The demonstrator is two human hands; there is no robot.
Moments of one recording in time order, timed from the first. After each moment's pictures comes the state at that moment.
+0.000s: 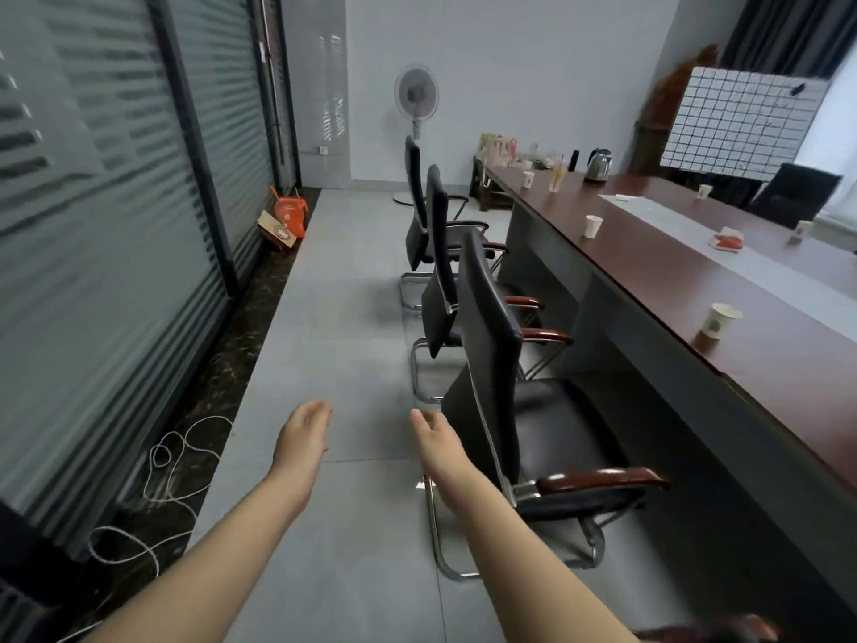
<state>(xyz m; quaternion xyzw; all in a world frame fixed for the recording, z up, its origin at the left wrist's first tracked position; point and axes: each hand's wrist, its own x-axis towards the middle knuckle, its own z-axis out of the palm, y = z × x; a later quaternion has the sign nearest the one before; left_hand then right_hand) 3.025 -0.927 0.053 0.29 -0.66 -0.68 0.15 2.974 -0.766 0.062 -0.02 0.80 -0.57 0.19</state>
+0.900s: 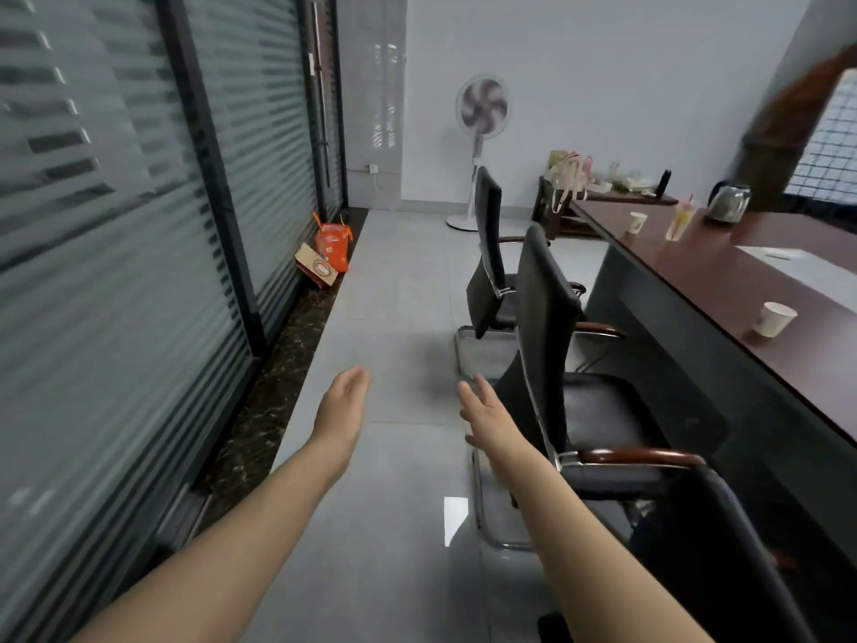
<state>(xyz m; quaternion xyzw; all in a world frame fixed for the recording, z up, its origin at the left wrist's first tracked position) 2.485 -1.234 0.090 0.28 -0.68 -0.65 0.18 2.416 -1.059 0.092 -0.06 0.76 -0.61 0.22</state>
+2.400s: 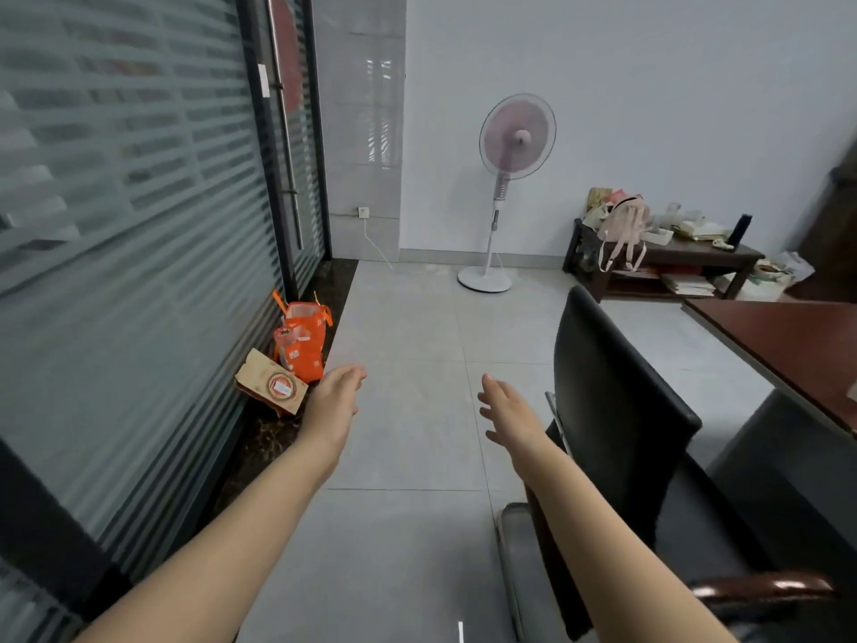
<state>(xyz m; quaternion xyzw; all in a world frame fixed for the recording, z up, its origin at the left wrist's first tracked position) 1.538 -1.731 0.125 0.26 -0.67 -0.67 0.19 1.456 -1.536 0.123 -0.04 0.78 -0.60 0.18</state>
